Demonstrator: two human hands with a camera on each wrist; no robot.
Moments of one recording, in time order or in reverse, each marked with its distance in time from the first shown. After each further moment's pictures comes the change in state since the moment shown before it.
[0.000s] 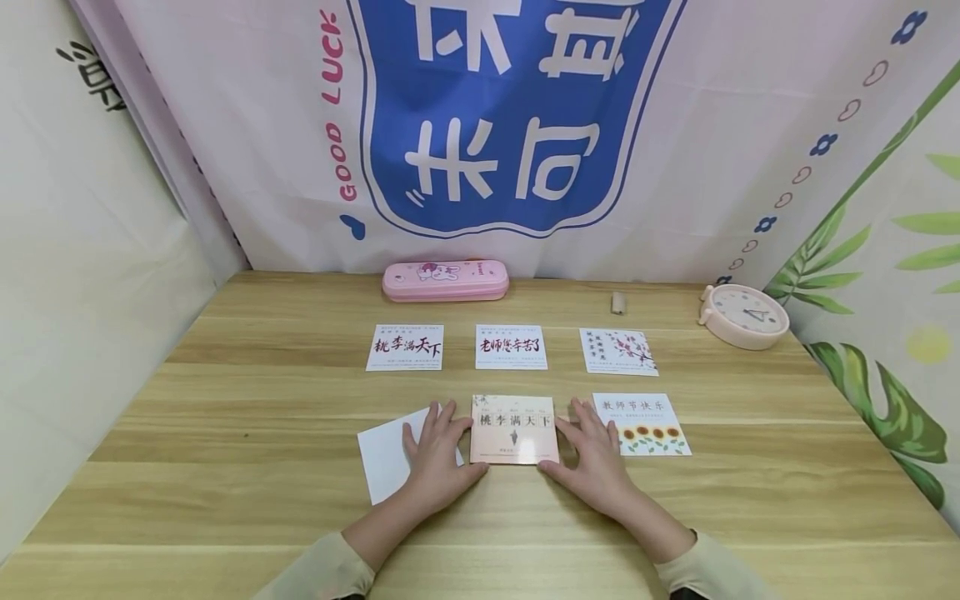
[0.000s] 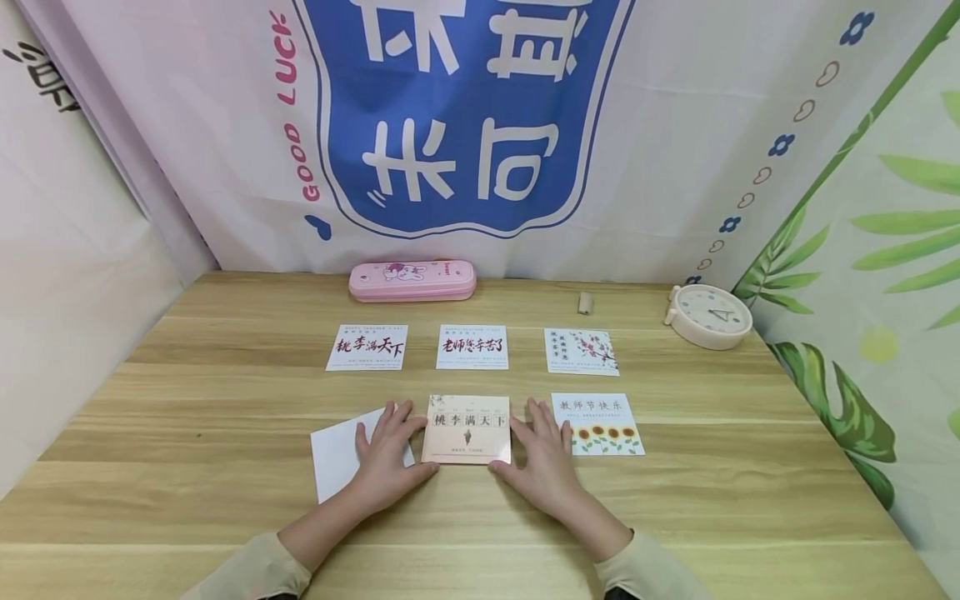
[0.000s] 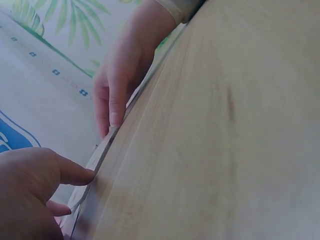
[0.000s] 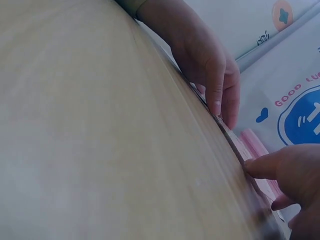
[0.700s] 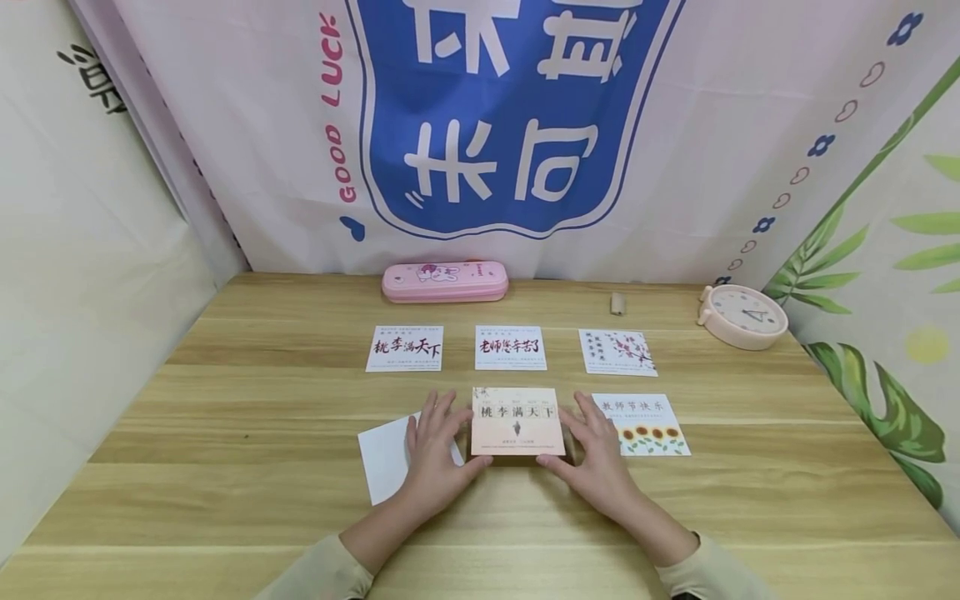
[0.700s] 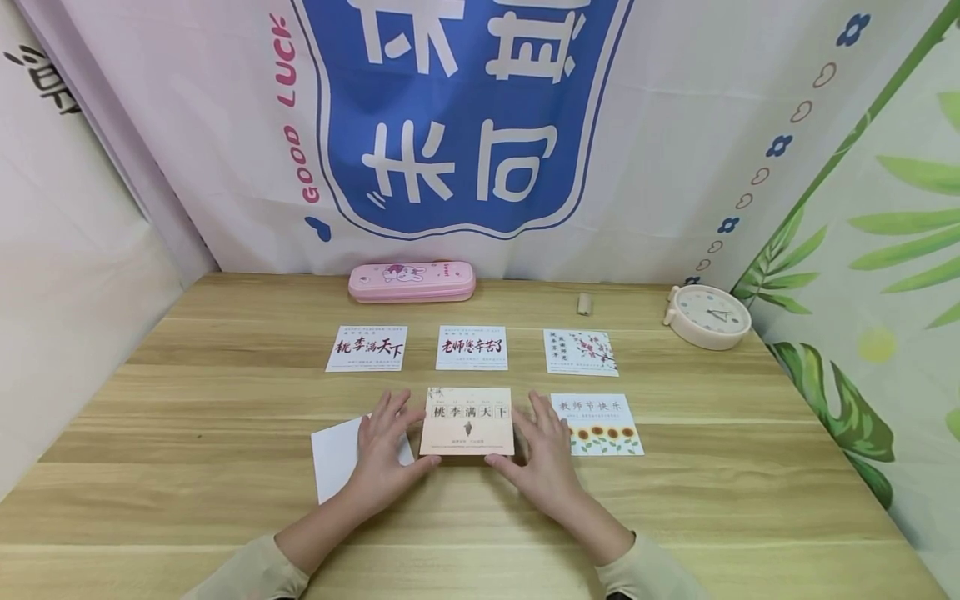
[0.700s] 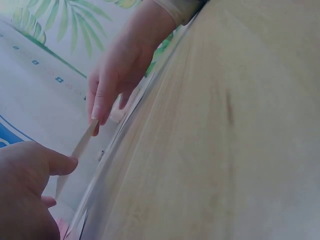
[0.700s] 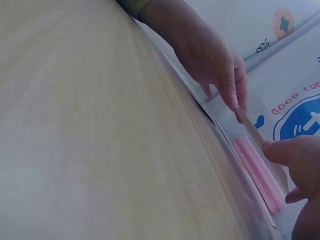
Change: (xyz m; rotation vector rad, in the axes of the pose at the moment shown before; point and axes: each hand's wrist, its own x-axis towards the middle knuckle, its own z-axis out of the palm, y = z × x) left_hand -0.002 0.003 -0.006 -0.120 0.134 0.111; right_hand -0.001 -0.007 -0.006 0.141 0.083 -0.011
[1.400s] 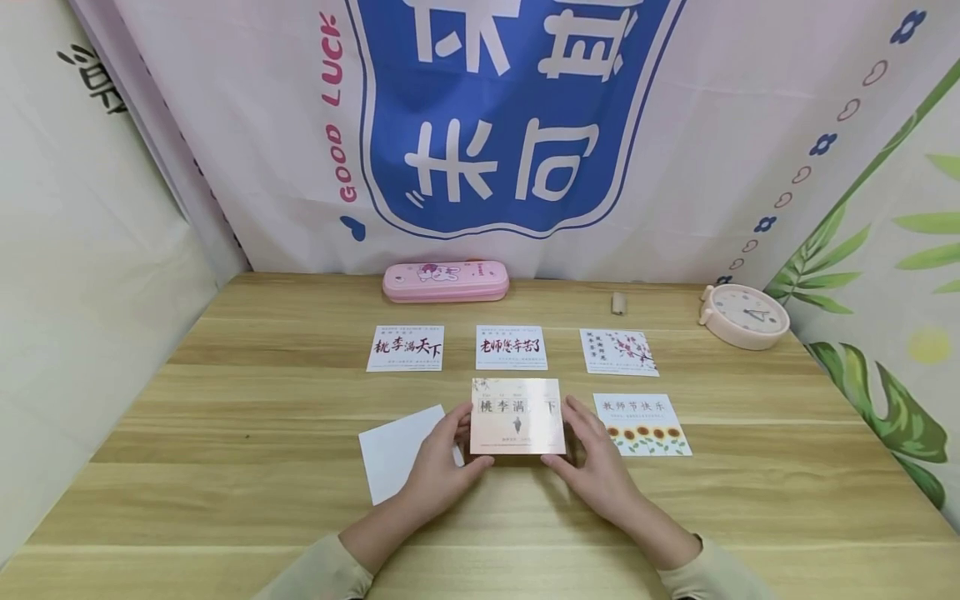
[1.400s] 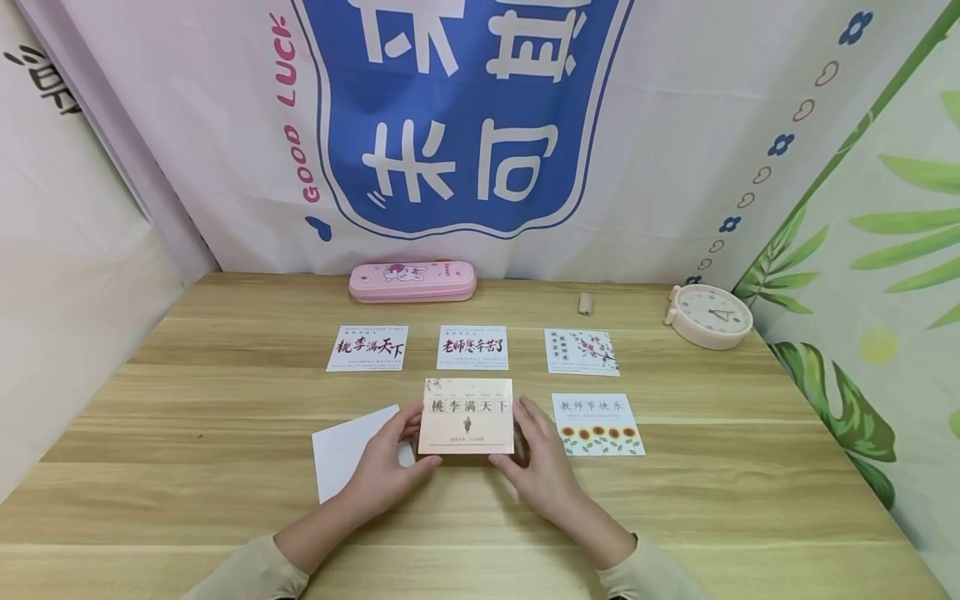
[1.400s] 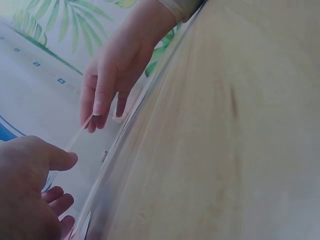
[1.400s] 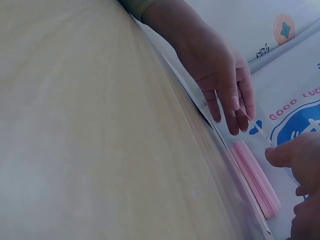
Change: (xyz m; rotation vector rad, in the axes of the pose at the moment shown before) left_hand 0.001 0.001 -0.001 -0.239 -0.086 -0.025; right_hand -0.001 -0.004 -0.001 0.113 0.017 -0.033
